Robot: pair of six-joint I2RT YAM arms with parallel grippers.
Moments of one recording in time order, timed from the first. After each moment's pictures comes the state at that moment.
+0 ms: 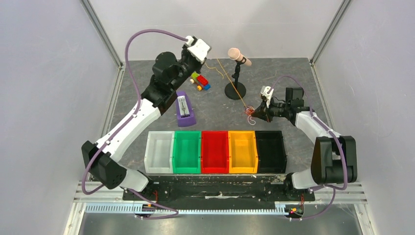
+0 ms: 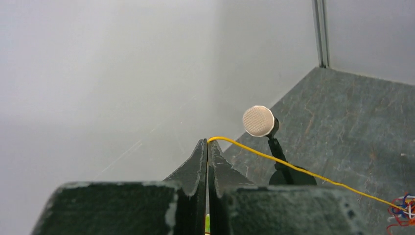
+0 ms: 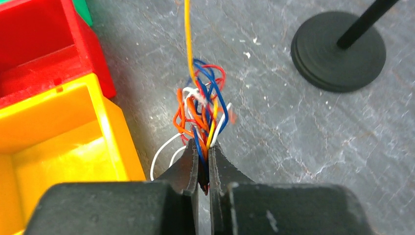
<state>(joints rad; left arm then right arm) -0.60 1.45 1.44 0.16 0.08 0.44 0.03 1.43 0.83 -0.19 -0.98 -0.70</state>
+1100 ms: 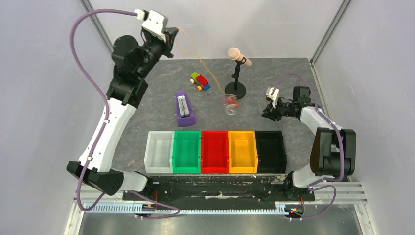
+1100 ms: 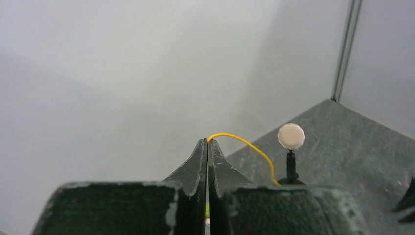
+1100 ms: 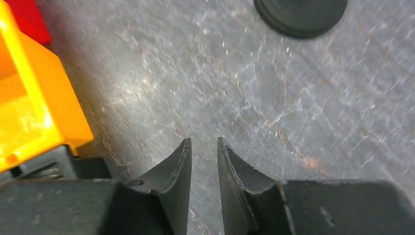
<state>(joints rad) -0.40 1.35 1.66 -0.13 0.15 0.20 -0.10 1.50 0.89 -0.34 -0.92 -0.95</state>
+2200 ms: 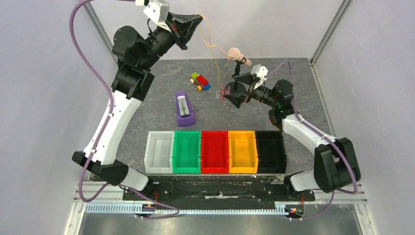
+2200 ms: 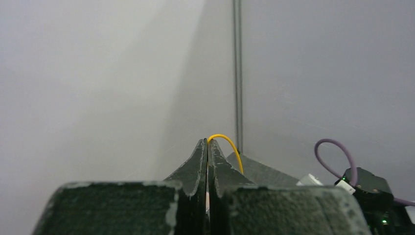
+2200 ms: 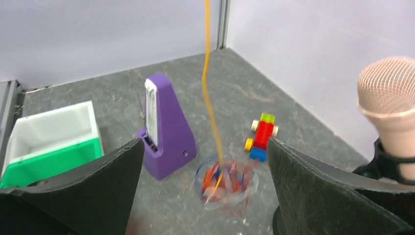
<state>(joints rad) -0.46 1.47 1.91 -0.01 0.36 -0.04 0.30 1.40 0.84 0.69 -0.79 0.04</state>
